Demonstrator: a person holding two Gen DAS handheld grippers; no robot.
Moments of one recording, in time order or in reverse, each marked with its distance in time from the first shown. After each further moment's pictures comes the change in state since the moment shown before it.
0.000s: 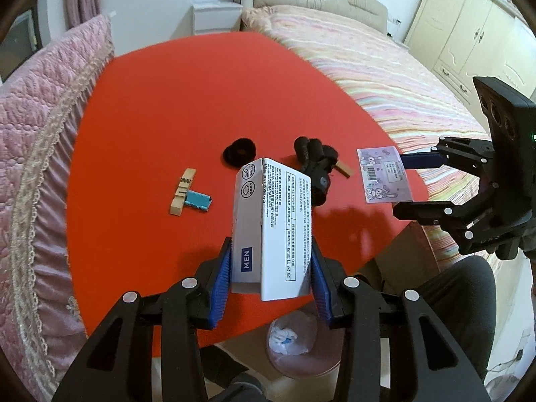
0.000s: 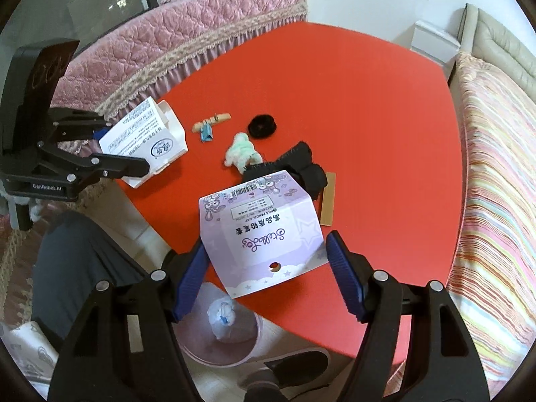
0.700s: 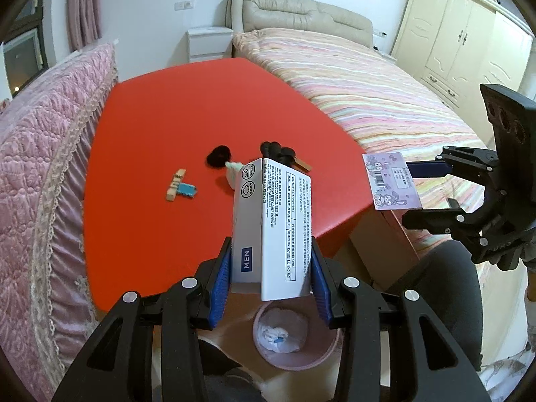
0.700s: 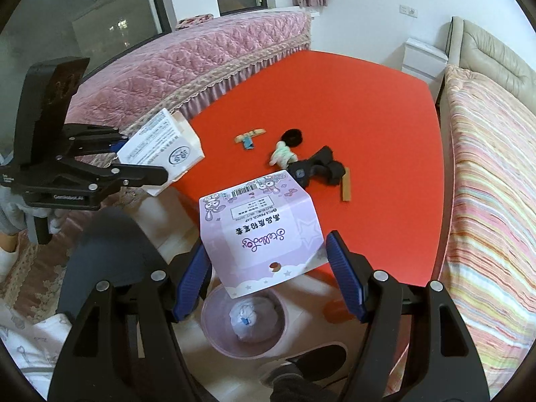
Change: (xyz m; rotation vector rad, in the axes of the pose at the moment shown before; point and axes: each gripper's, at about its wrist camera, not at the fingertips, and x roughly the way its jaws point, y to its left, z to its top) left arm -0.058 -0.041 -0.045 0.036 -0.094 -0.004; right arm -0.078 0.054 -0.053 0.012 -0.105 0.015
